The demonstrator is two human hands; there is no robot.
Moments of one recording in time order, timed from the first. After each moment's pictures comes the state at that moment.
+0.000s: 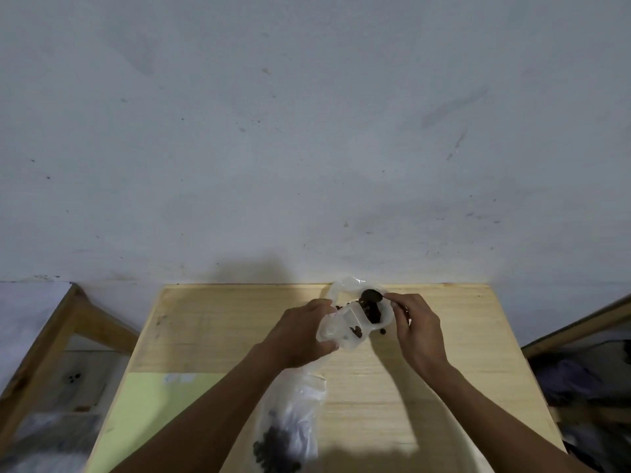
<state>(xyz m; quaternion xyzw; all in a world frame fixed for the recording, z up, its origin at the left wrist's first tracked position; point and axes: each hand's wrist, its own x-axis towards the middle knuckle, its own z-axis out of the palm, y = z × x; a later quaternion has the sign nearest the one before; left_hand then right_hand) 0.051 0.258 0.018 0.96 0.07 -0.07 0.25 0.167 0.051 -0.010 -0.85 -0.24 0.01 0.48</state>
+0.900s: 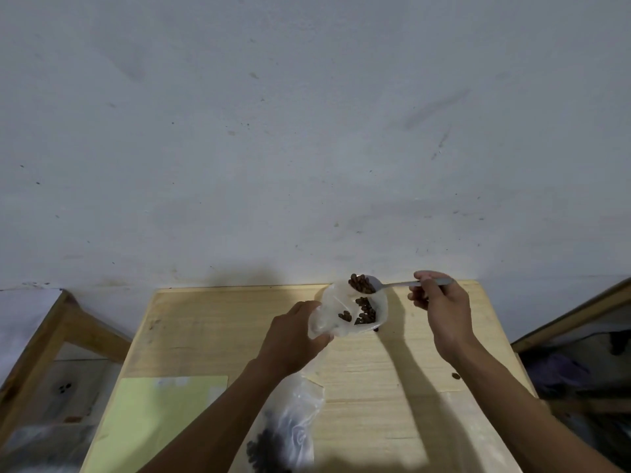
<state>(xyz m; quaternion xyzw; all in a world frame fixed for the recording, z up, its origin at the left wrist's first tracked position) 0.042 0.247 0.007 0.94 0.18 0.00 0.30 0.187 0.039 0.053 -0.71 0.04 0.11 0.69</state>
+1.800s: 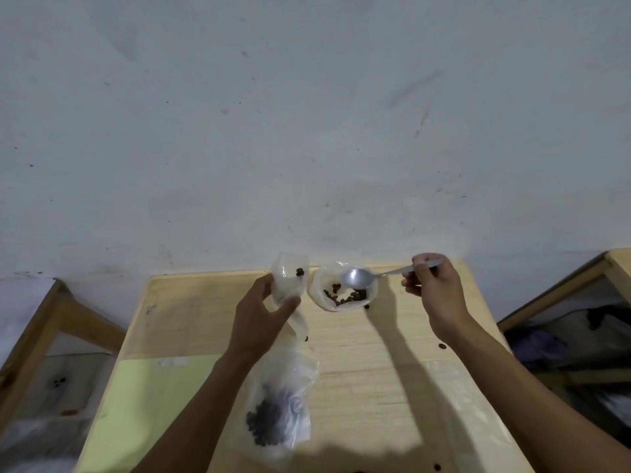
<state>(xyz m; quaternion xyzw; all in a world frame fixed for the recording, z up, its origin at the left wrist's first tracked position) 0.002 0.253 0.038 0.83 0.30 0.14 0.45 0.168 0.019 0.065 -0.73 -0.02 0.12 0.68</state>
